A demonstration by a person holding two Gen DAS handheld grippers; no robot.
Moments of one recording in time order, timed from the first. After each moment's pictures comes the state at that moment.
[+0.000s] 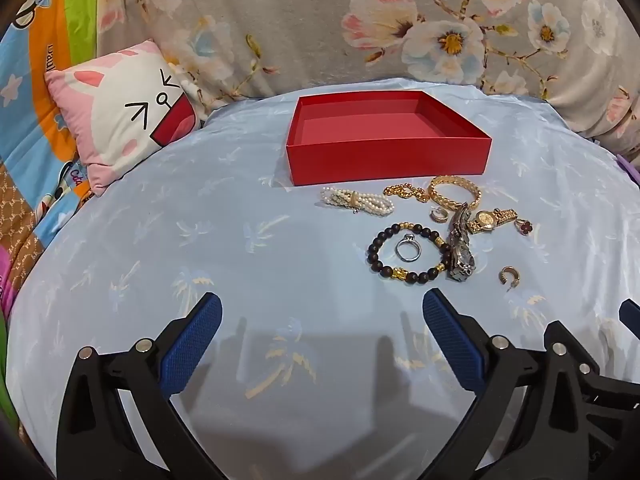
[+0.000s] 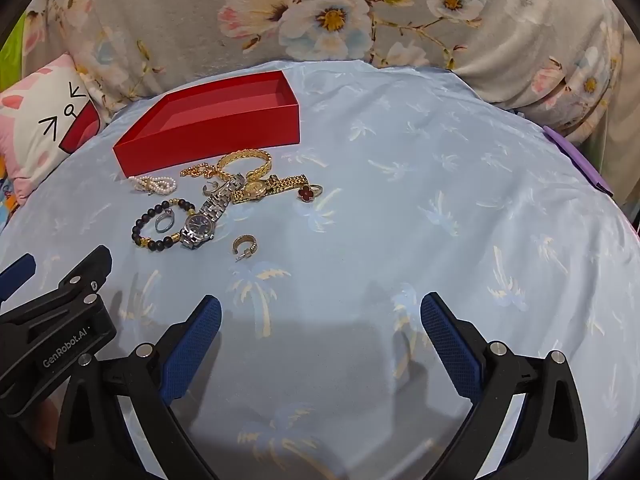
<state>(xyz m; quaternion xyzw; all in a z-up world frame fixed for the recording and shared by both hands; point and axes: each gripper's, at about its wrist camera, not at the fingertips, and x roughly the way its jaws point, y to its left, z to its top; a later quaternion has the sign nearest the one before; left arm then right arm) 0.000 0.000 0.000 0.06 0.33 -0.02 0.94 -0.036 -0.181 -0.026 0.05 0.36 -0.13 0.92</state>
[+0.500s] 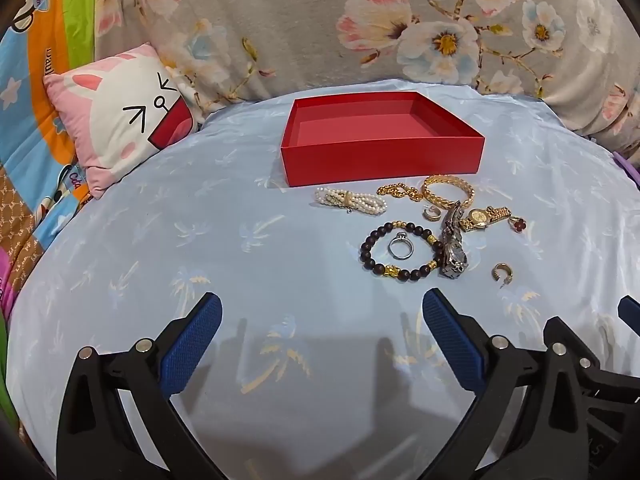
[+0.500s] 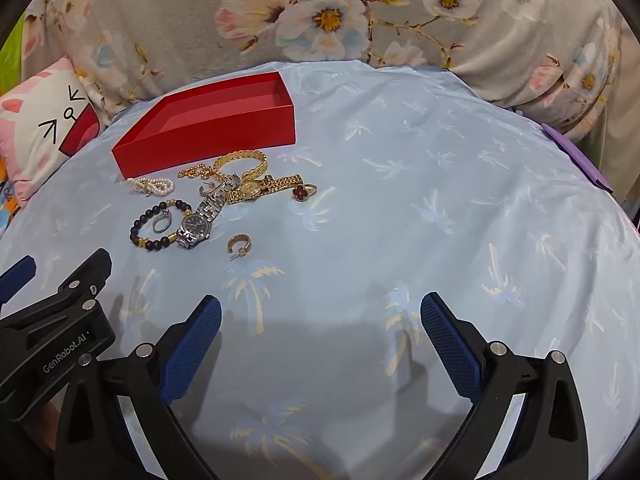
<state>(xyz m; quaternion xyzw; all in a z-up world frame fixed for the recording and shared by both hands) -0.008 -0.007 0.002 0.06 0.33 -0.02 0.94 -0.039 -0.183 -0.024 0.05 0.35 -0.13 0.93</state>
